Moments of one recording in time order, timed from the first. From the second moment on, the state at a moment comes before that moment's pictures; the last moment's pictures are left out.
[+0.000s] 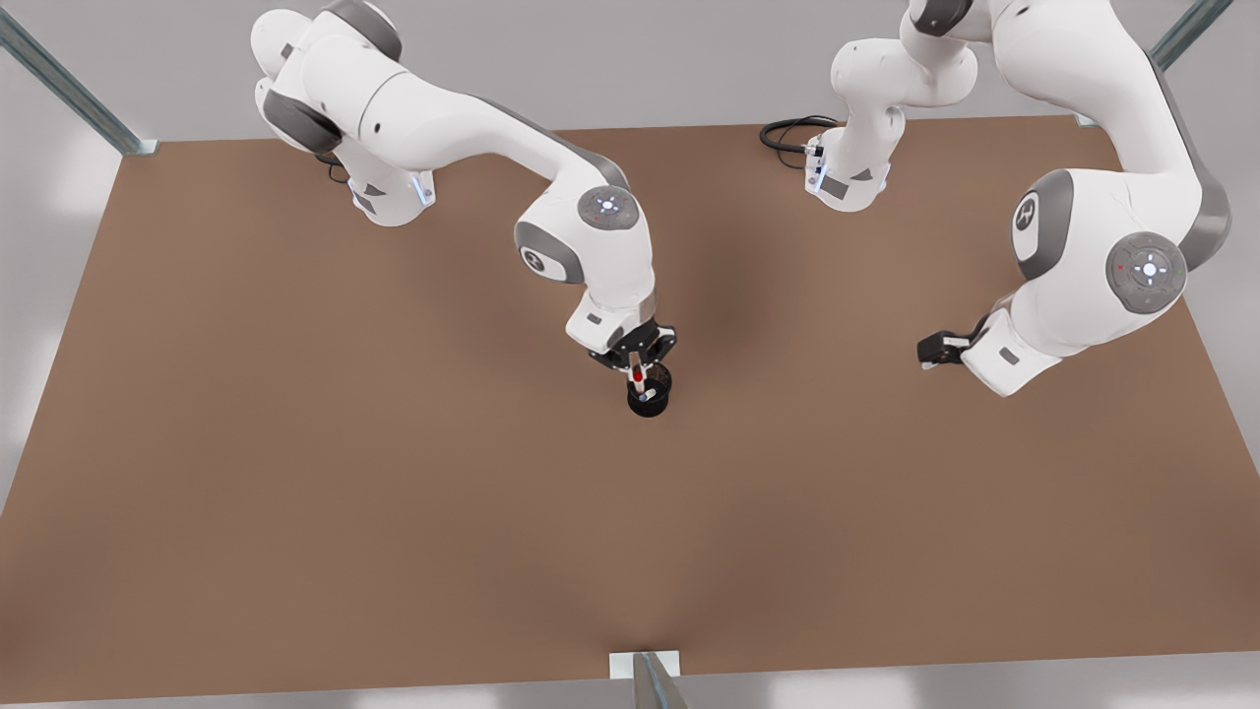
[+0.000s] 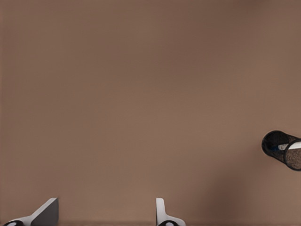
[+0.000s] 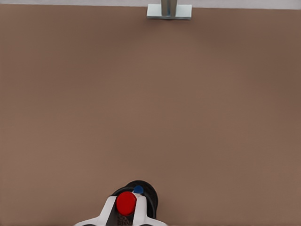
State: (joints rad) left arm -0.12 0.27 0.00 -1.37 0.00 1.51 -0.04; right arm 0.38 0.61 0.58 -1.34 -0.49 2.07 0.94
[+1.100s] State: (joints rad) left arm -0.10 0.32 0.00 -1.37 -0.01 1.52 -0.06; right arm 0.42 0.67 0.58 -1.39 -0.59 2.12 1.05
